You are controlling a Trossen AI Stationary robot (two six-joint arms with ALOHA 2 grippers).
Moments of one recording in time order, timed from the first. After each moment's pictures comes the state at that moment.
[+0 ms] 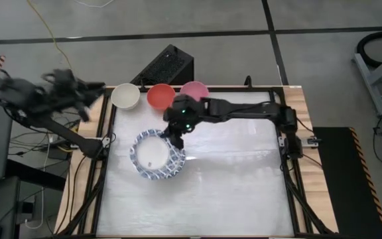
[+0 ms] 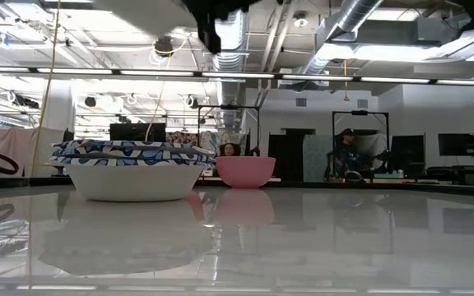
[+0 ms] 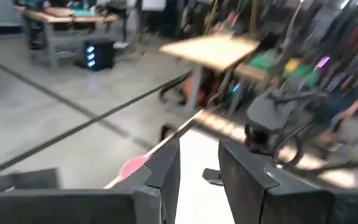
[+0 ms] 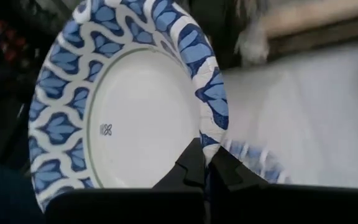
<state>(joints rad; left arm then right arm) -0.39 0.85 1.67 -0.97 -0.90 -0.29 -0.09 1.95 1.89 -0.43 -0.34 0.22</state>
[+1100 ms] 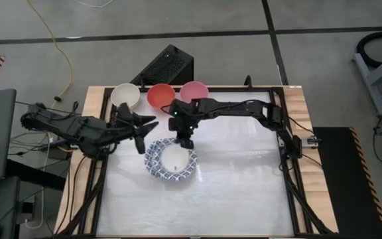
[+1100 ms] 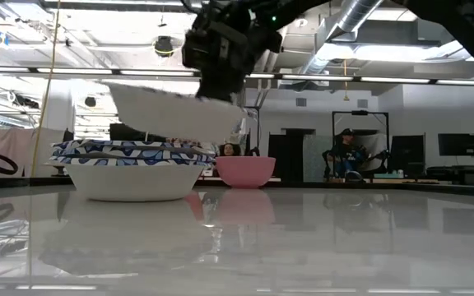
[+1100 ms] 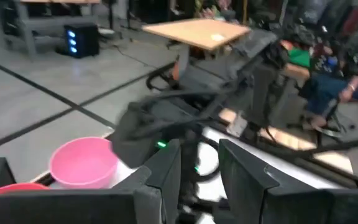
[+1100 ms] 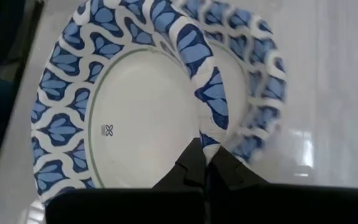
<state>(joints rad) -0.35 0.98 1.10 -0.25 -0.81 -0.29 -0.18 2.12 1.89 -0.75 -0.48 -0.12</state>
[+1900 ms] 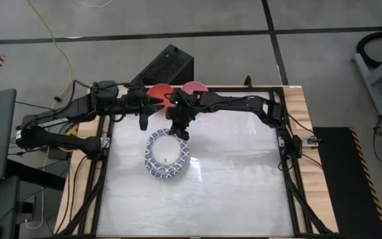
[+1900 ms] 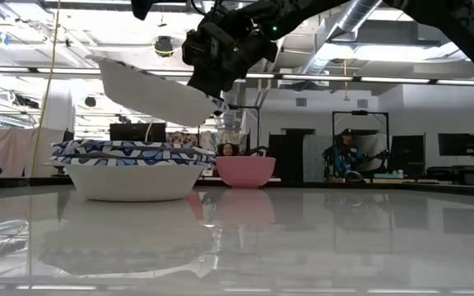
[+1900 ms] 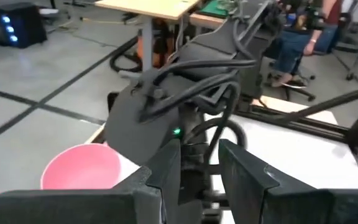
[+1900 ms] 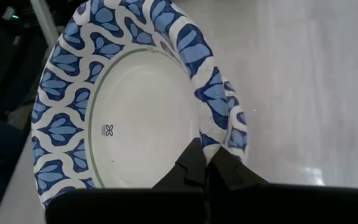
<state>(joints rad) 0.25 0.99 1.10 -0.29 -0.01 -0.12 -0.26 2.12 1.89 -0.58 -0.56 -0.06</state>
